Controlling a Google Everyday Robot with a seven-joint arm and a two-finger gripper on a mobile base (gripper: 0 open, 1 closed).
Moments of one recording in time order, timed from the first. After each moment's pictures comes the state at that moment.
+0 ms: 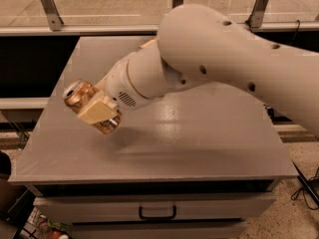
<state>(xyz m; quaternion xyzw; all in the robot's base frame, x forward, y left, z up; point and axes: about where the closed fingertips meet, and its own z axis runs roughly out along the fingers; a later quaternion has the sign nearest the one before) 0.478 0.129 0.916 -0.58 0.68 0.22 0.39</state>
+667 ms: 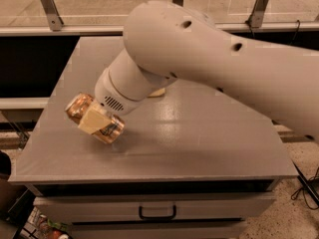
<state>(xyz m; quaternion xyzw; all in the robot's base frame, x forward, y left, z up) 0.471 0.132 0.892 -0.58 0.73 0.17 0.31</state>
